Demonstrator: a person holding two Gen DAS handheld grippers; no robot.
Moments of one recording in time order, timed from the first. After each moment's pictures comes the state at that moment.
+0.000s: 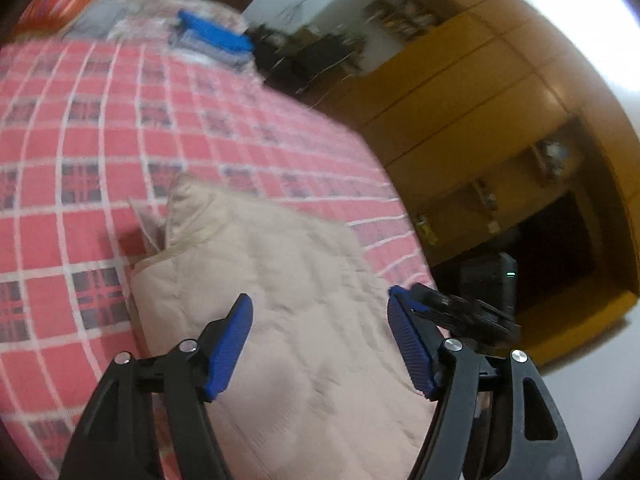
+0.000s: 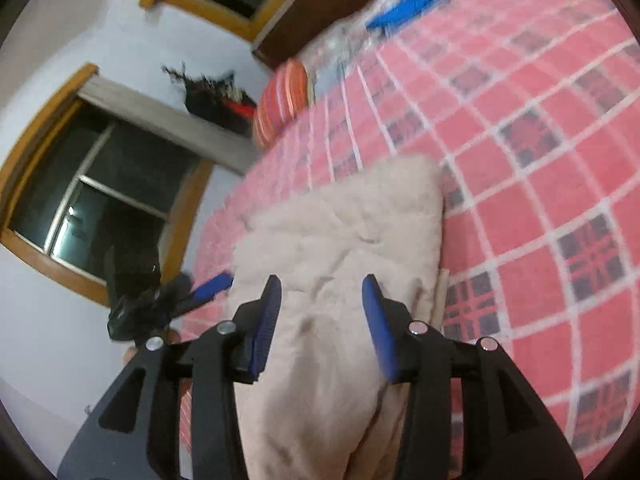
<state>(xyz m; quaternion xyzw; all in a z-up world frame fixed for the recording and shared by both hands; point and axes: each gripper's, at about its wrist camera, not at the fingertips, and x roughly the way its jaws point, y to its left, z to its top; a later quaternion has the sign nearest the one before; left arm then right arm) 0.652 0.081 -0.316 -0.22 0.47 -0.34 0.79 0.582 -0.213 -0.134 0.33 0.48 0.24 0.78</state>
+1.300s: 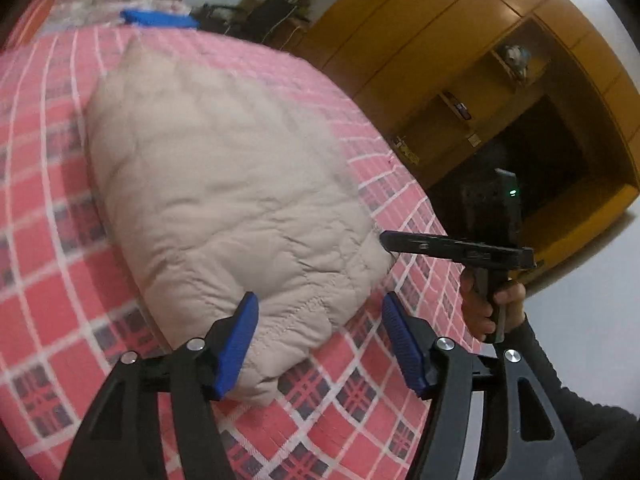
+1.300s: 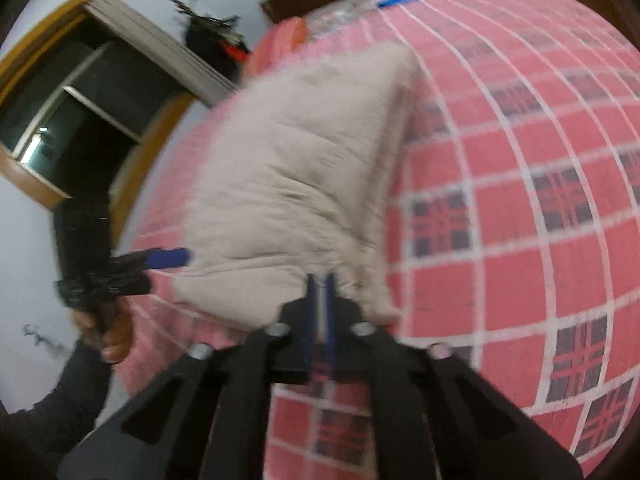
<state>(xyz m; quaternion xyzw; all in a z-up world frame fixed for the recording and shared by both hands) 0.473 0.058 -0.344 -0.09 0.47 -0.43 0.77 0.409 -0.208 -0.154 0.19 0.51 0.23 0.81</state>
